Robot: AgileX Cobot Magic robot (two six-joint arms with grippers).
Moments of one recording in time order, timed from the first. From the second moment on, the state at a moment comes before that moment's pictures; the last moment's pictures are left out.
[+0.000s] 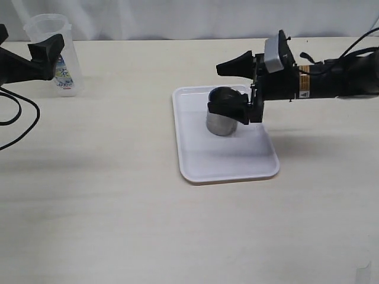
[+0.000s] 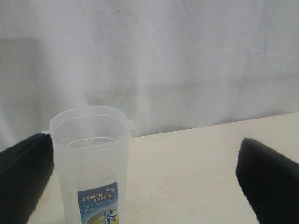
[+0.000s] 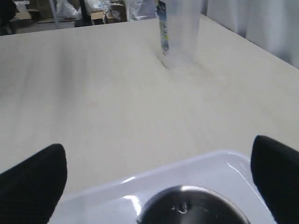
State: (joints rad) left arm 0.00 1.65 -0.53 0.36 -0.97 -0.21; right arm 0.01 2.17 -1.21 -1.55 -1.18 0.71
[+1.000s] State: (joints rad) left arm 0.00 1.65 -0.53 0.36 -0.97 -0.21; right arm -0.09 1.01 -0.70 -1.36 -0.95 0.90
